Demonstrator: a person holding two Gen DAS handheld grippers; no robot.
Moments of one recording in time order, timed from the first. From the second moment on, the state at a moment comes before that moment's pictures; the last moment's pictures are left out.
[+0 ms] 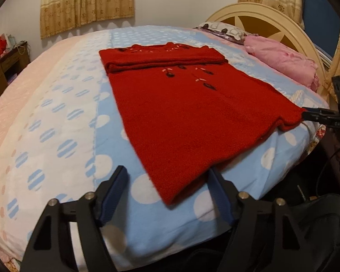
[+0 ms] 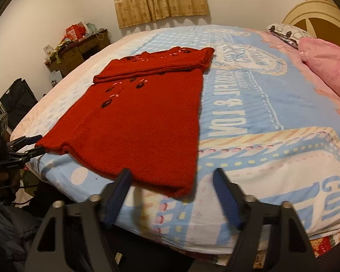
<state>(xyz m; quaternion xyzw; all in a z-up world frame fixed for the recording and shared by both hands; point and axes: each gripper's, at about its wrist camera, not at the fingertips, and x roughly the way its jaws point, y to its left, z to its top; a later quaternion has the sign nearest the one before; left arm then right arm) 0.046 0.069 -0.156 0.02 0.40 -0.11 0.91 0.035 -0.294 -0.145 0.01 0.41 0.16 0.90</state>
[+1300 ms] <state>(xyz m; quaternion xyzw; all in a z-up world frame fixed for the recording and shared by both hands) 0.161 0.091 -0.057 -0.03 0.32 -0.16 0.93 0.149 -0.291 -0.053 0.05 0.31 0.19 0.93</state>
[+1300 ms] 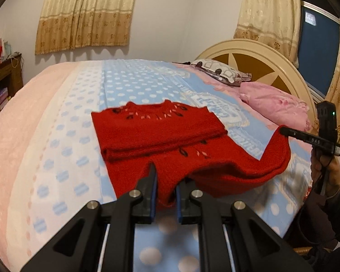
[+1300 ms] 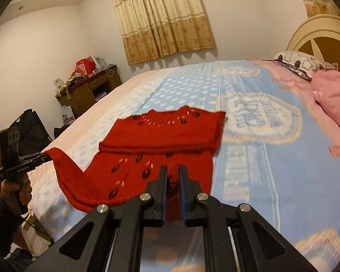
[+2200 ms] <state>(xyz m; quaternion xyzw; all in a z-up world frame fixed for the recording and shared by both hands) 0.368 0.142 -0.058 -0.09 0.35 -0.12 0.93 0.387 -0.267 -0.039 0.03 0.34 0.17 0.93</state>
